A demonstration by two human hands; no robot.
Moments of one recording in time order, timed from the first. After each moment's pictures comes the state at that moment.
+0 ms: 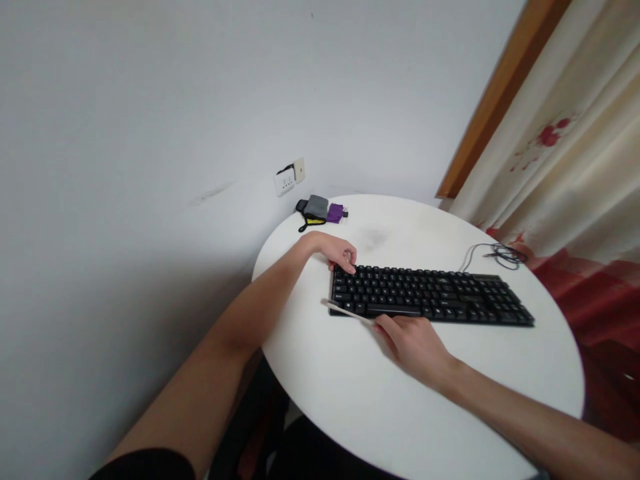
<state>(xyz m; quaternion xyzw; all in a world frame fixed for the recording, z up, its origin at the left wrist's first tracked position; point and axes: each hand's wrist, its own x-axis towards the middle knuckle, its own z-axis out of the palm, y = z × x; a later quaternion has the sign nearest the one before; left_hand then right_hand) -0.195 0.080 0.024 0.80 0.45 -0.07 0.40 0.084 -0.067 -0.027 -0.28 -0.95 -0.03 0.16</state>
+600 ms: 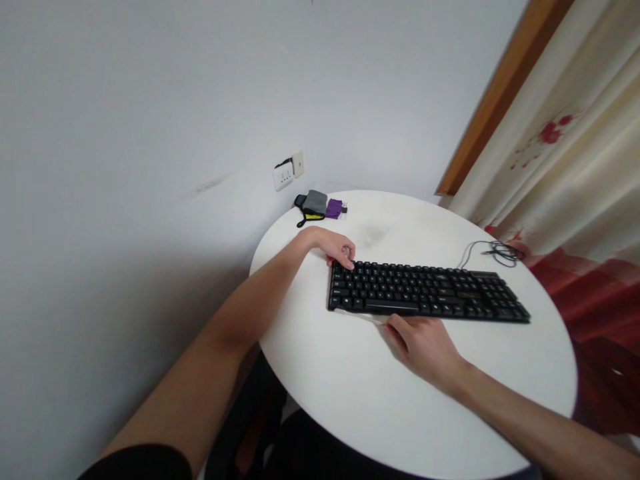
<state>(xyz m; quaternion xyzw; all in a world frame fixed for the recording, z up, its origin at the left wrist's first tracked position) -0.195 0.080 0.025 0.80 0.45 -0.08 0.39 0.104 -0.072 -0.027 -0.31 -0.93 -0.05 0.17</state>
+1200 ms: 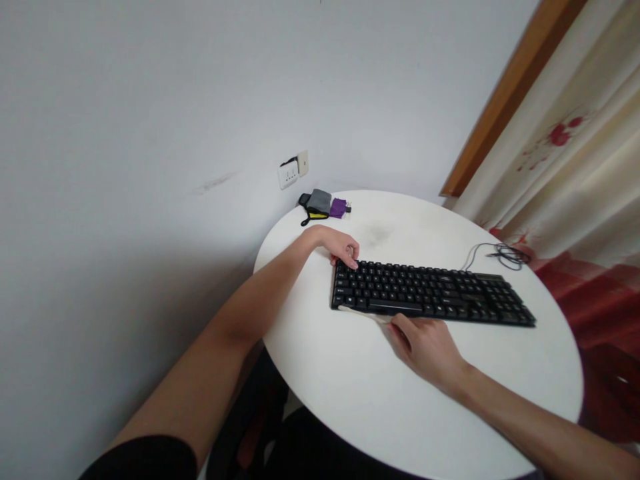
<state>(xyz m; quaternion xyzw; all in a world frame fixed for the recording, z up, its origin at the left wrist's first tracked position) -0.195 0.083 0.022 0.79 0.45 -0.08 0.40 0.103 -0.071 -0.030 -0.32 -0.93 -0.04 0.19</state>
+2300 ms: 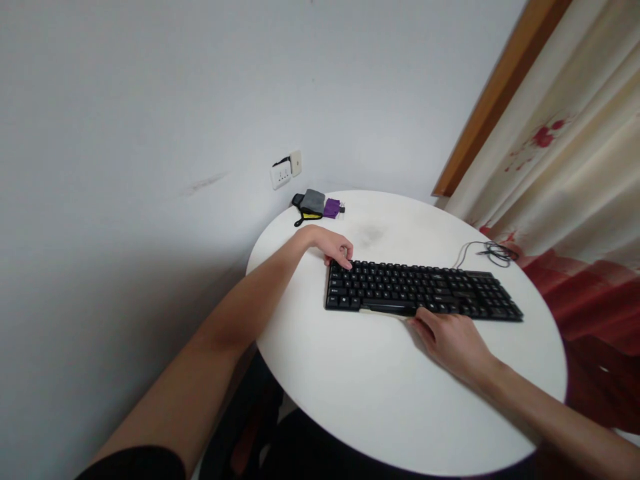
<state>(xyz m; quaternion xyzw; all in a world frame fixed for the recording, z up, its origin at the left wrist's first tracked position) -0.195 0.080 0.026 0.79 0.45 -0.08 0.40 0.148 -0.054 -0.018 -0.41 -0.90 -0.07 0.09</state>
